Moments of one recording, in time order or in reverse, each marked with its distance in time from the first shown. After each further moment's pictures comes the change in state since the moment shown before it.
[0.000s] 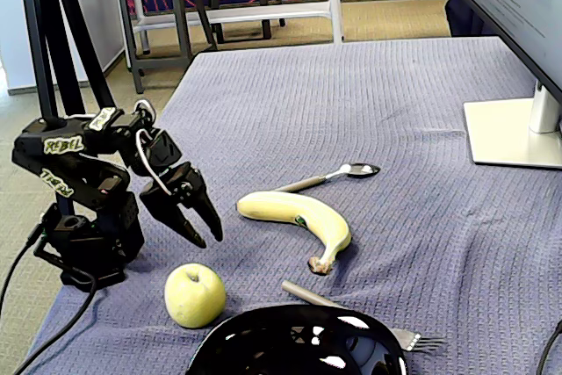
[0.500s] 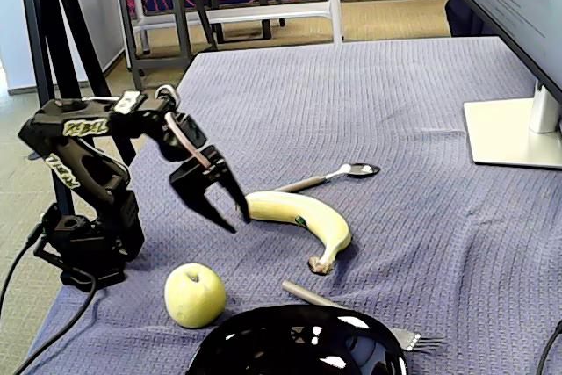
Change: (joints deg) arm -6.3 -21.2 -16.3 -6.8 -19.7
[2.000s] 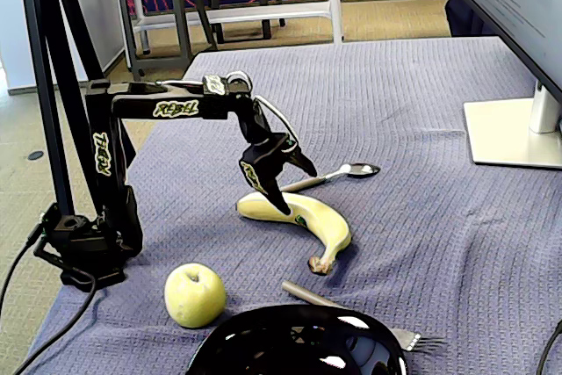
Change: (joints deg) arm -14.4 -44.8 -38.2 6.4 -15.4
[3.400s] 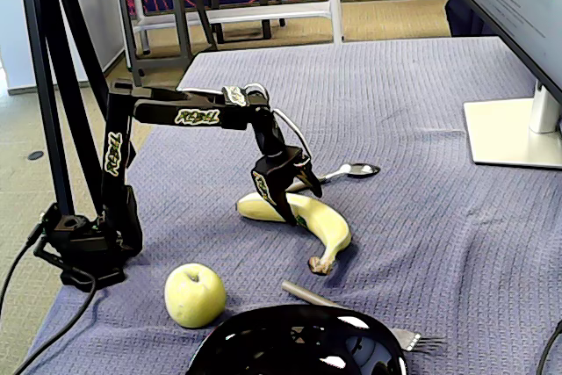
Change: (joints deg) arm -1.6 -11.2 -7.5 0.2 3.1
